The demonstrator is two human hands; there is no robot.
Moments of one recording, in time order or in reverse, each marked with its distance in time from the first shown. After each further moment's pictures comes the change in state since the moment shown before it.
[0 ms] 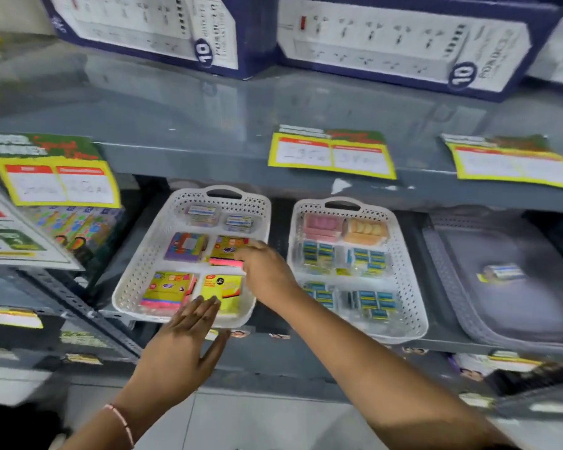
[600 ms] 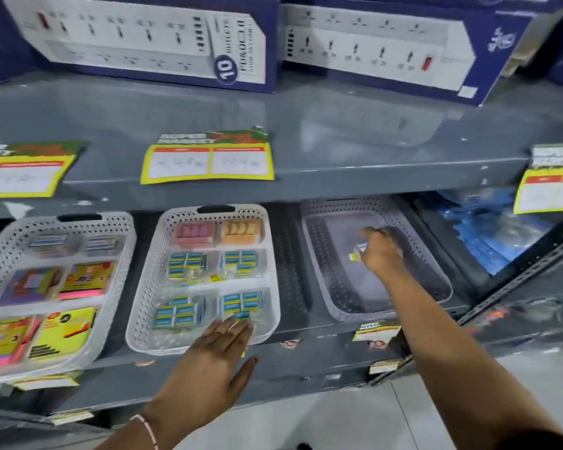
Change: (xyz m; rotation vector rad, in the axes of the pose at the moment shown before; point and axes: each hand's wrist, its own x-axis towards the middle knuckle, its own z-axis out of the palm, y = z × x) left_hand 0.075 0.233 0.096 0.012 -0.069 0.454; right_hand -0.147 0.420 -0.171 -0.120 0.216 0.815
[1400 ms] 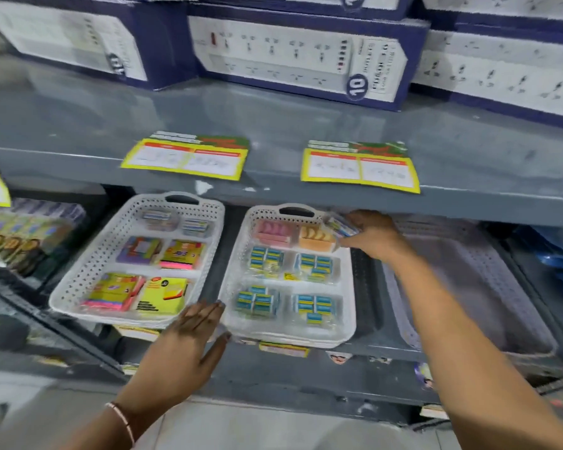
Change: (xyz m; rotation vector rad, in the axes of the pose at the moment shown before) left_hand -0.089 -0.079 -0.066 -0.030 0.057 -0.416; right_hand -0.048 -0.177 -0.023 0.353 -0.151 -0.506
